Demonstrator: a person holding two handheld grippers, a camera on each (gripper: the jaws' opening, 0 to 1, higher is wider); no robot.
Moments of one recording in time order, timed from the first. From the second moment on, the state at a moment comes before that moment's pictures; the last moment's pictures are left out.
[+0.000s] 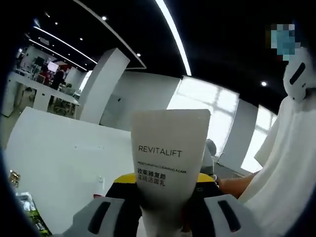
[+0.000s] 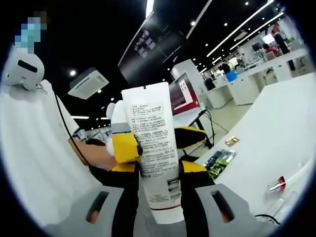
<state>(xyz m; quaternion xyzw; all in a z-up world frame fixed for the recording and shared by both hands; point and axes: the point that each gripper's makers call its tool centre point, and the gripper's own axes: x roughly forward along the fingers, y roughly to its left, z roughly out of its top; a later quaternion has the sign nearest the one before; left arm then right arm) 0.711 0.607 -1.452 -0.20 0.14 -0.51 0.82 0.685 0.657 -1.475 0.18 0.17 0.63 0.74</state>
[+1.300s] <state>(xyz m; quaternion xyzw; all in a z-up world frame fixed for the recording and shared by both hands) 0.729 0.614 -1.416 -0.20 0.12 -0.46 0.86 0.707 0.649 -1.467 -0.01 0.14 0.54 0.83</state>
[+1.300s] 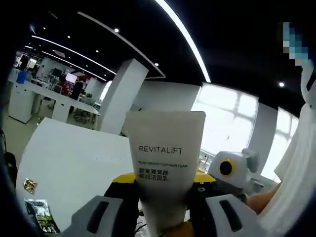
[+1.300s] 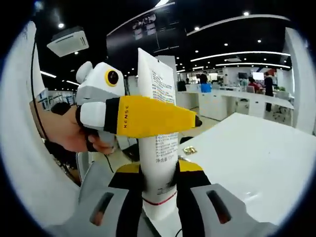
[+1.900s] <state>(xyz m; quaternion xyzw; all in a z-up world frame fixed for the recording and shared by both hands) 0.699 0.613 -1.389 -0.22 0.11 -0.58 0.77 0.673 0.651 -1.437 0.12 0.14 0.67 0.72</state>
